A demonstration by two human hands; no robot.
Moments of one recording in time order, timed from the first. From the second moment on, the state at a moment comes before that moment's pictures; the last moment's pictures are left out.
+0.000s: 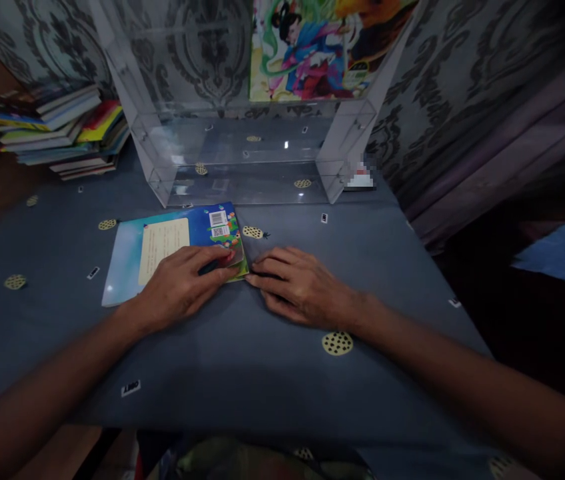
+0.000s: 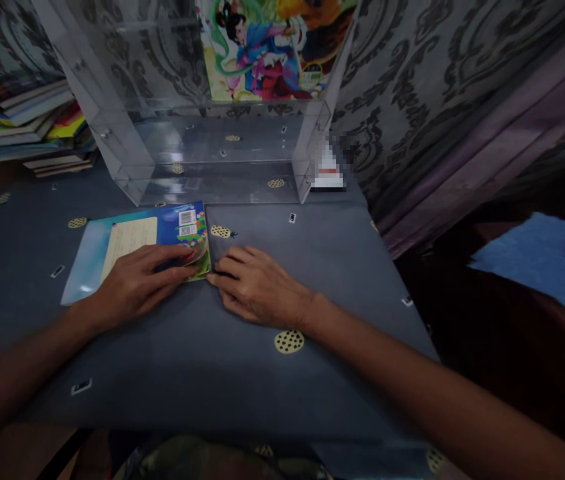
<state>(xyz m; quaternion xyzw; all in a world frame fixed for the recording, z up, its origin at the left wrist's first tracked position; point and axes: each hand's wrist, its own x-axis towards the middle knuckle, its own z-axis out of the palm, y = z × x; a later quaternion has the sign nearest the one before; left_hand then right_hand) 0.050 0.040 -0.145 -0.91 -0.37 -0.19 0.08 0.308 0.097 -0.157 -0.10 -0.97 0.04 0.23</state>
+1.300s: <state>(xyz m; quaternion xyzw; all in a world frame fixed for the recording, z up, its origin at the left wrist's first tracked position) 0.046 0.040 -0.135 -0.85 -0.44 -0.27 -0.08 0.310 0.102 -0.155 -0.08 -0.95 0.12 0.26</state>
